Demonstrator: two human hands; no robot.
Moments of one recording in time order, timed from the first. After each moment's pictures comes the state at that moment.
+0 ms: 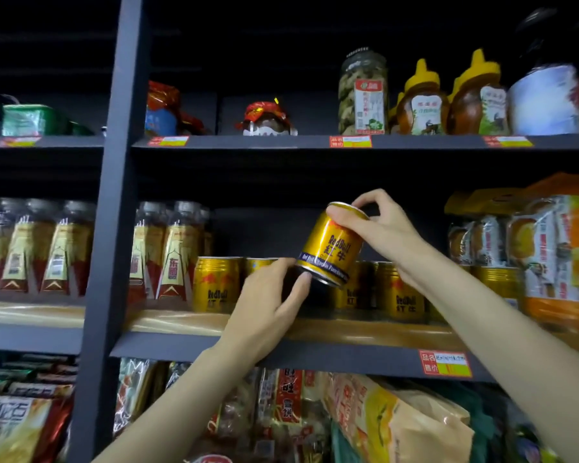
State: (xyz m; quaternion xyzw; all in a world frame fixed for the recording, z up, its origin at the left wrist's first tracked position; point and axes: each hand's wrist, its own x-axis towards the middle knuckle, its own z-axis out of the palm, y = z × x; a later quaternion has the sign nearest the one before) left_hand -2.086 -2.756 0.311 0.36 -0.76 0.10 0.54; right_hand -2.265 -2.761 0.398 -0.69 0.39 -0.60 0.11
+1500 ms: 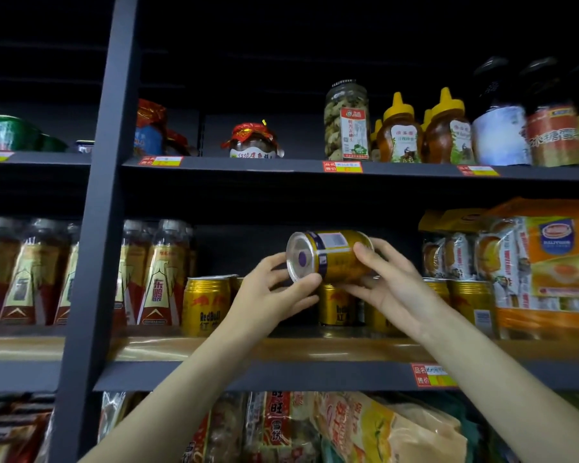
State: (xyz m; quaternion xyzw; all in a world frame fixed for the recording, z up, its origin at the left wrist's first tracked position) left_hand -2.086 -2.732 0.340 0.17 -0.69 -0.36 0.60; right_hand -2.266 -2.736 0.362 -0.58 0.17 -0.66 0.44
